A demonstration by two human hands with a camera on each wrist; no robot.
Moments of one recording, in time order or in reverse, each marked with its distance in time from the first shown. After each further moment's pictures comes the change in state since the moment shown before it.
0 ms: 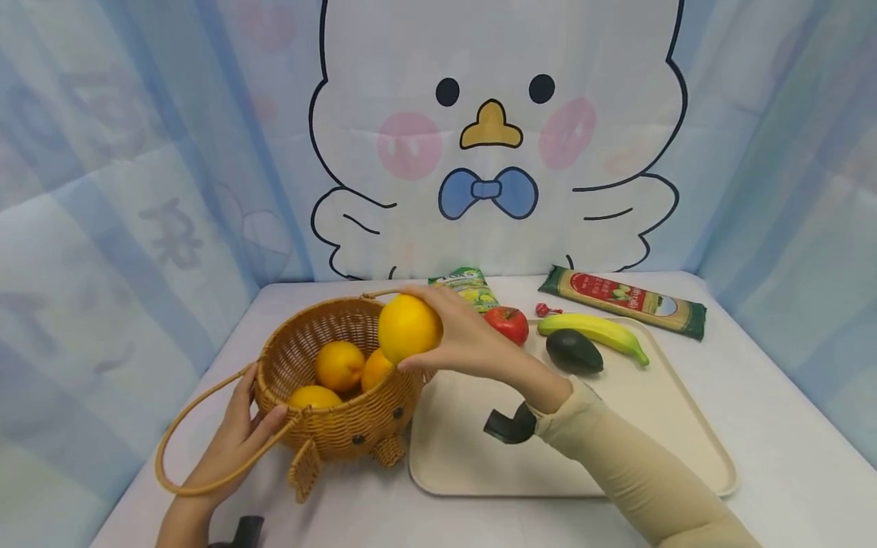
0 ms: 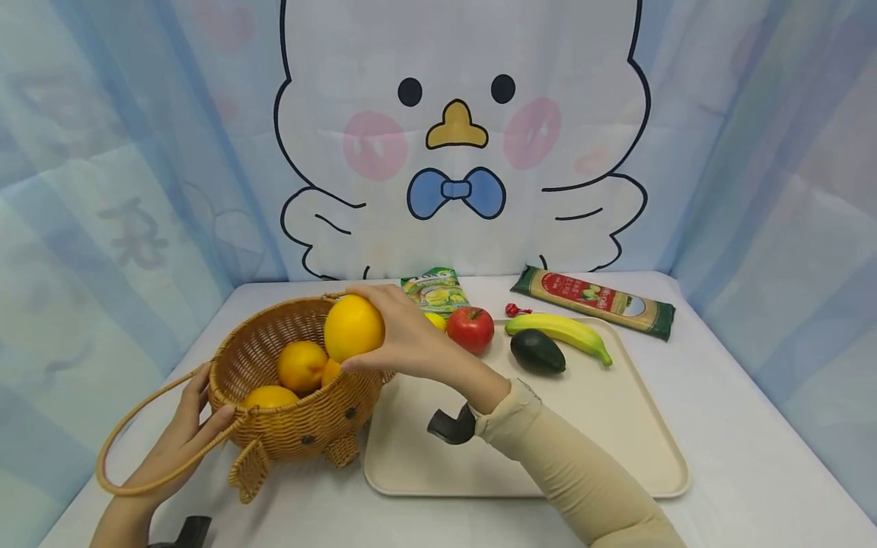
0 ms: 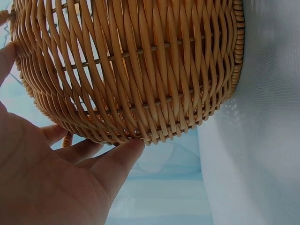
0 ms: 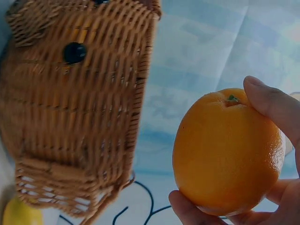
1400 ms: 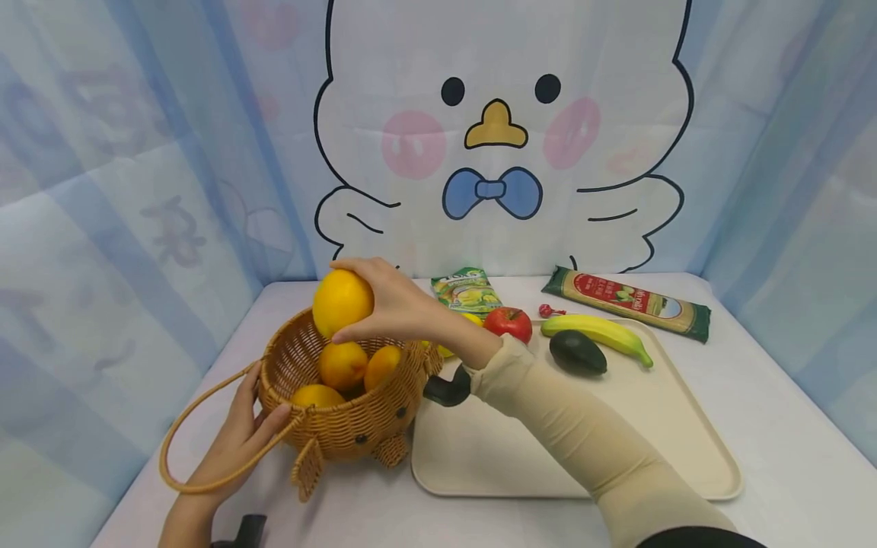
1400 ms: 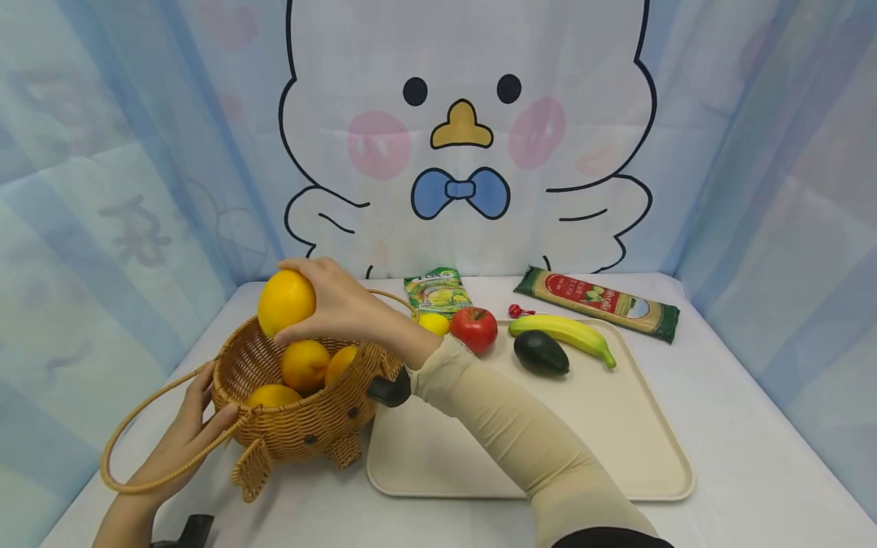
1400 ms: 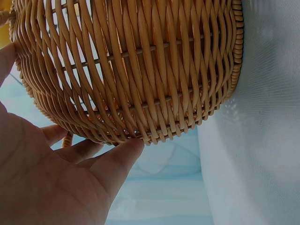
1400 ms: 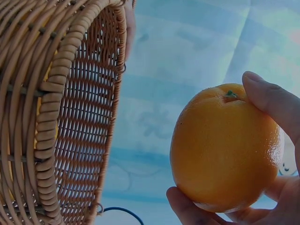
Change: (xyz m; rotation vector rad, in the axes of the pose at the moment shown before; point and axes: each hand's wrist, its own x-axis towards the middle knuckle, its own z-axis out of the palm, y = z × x) left_hand 0.000 0.000 -0.001 -0.003 -0.001 -0.021; right_hand 0.071 -0.042 0.020 -0.018 -0.131 -0.084
